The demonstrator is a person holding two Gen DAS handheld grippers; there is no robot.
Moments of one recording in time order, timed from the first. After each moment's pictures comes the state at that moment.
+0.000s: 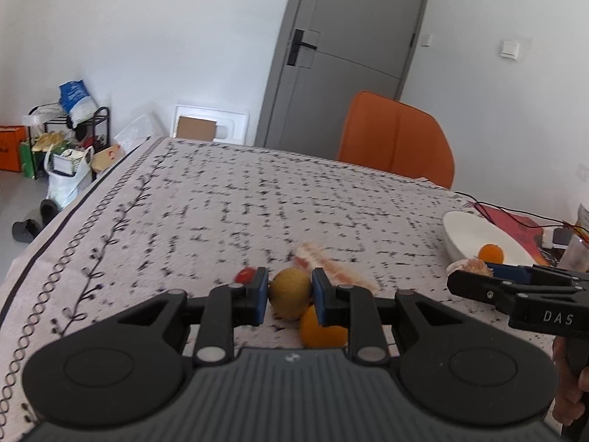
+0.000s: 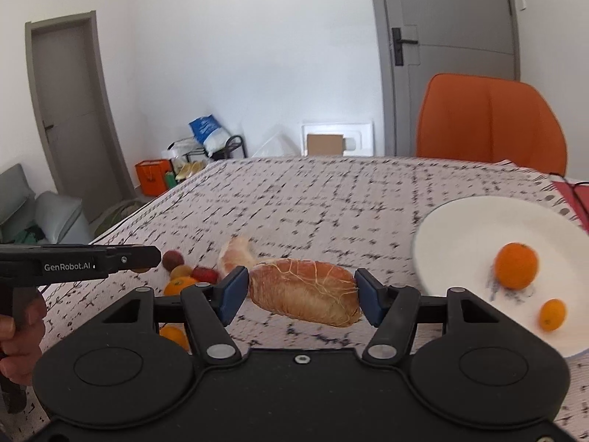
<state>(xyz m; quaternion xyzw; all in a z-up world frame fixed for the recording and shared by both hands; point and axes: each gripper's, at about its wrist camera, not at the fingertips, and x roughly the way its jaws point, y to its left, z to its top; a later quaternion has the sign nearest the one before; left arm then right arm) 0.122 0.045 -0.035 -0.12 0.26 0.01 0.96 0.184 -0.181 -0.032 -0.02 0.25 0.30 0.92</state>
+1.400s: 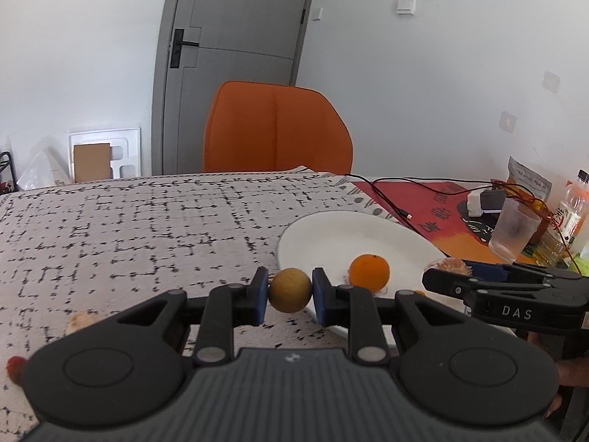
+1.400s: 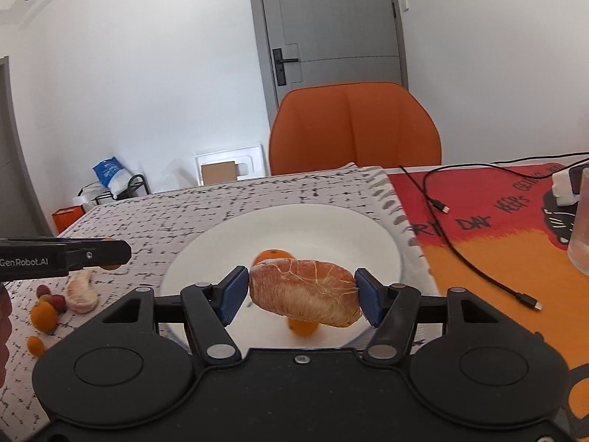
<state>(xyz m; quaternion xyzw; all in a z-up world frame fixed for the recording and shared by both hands) 0.209 -0.104 -0.019 -0.05 0.26 -0.12 0.96 0.221 -0.327 -0.041 0.03 0.23 0.15 0.96</state>
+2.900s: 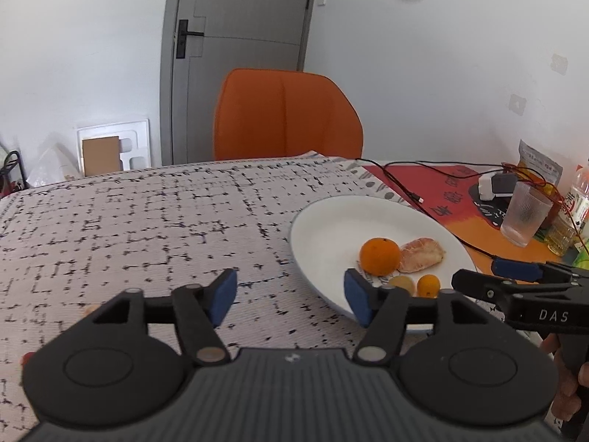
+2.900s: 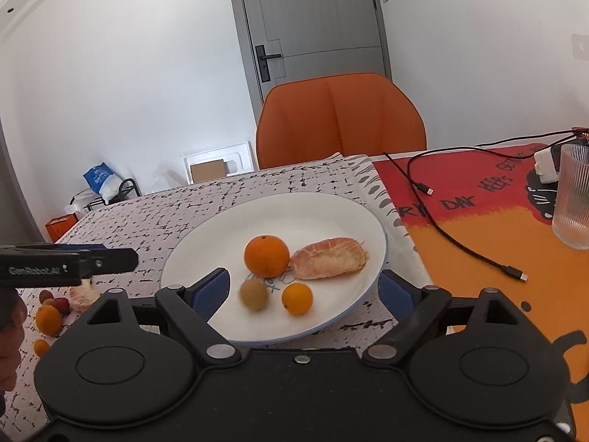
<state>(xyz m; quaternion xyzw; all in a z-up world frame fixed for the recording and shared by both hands) 0.205 -0.100 -0.018 -0.03 0.28 -0.10 0.95 0.204 -0.333 -0.042 0.05 0.25 0.13 0.96</state>
